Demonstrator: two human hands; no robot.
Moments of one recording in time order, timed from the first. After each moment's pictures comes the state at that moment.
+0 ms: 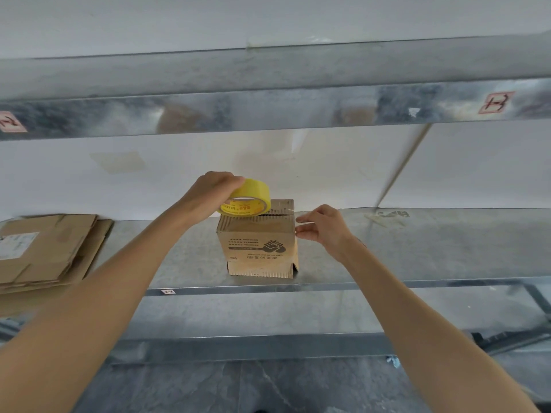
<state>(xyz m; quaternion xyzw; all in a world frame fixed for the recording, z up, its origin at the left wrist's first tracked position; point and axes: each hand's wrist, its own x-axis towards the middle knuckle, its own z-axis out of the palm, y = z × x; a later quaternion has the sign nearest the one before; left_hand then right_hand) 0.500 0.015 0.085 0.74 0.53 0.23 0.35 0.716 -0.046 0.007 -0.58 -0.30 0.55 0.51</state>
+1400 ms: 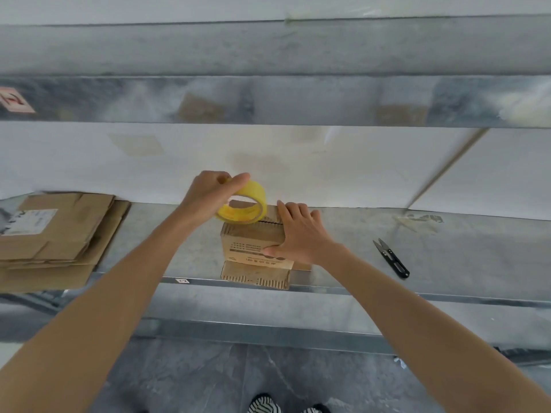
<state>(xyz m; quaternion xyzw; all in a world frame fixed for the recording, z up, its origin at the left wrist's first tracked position) 0.465 0.040 0.050 0.69 0.59 0.28 0.31 0.658 -0.008 -0.033 -0.60 -0.79 0.09 0.07</state>
